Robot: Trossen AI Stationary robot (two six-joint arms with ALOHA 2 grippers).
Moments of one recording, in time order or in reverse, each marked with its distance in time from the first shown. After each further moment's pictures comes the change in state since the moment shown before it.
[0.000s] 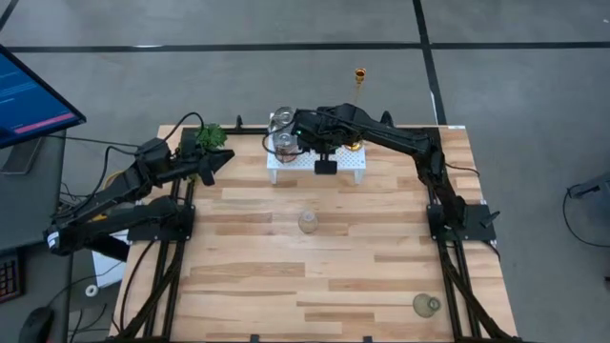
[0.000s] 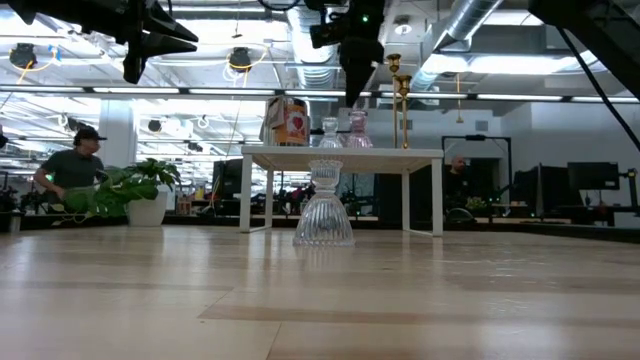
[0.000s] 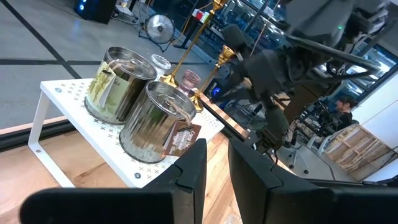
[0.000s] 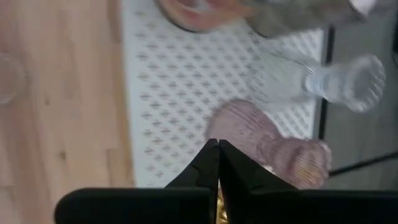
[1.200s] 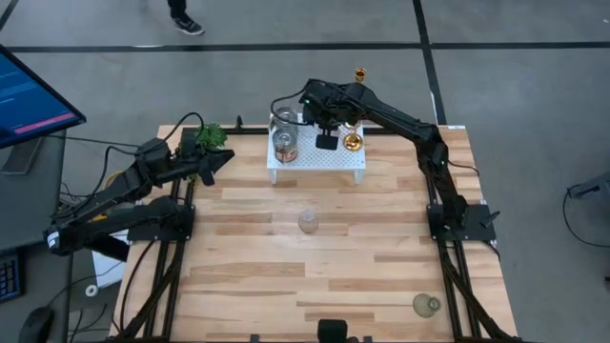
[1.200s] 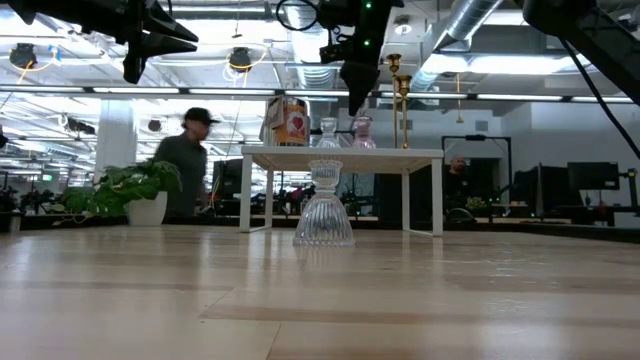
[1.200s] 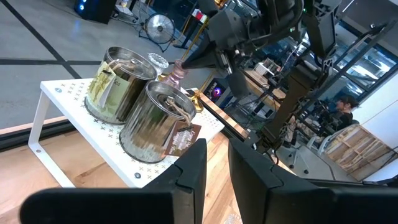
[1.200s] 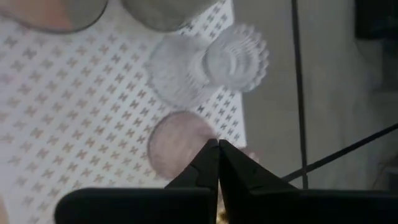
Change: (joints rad) left arm 0.000 0.000 0.000 0.000 0.000 0.000; right arm -0.165 -0.001 0.000 0.138 0.014 -0.090
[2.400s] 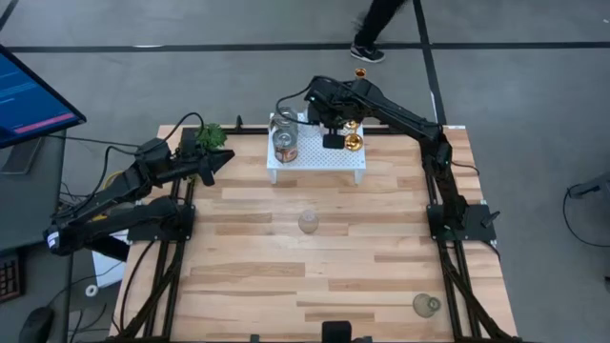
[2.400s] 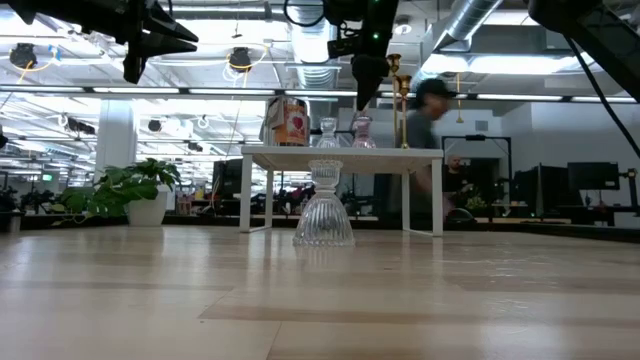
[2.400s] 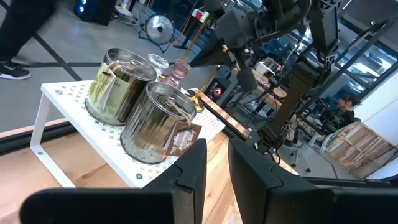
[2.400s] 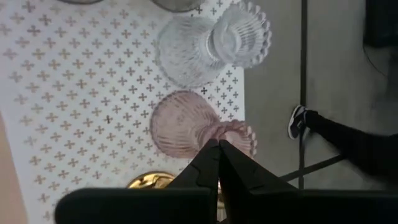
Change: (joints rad) left arm 0.000 0.000 0.000 0.000 0.000 0.015; right arm -0.010 -0.032 0.000 -0.059 -0.024 -0.065
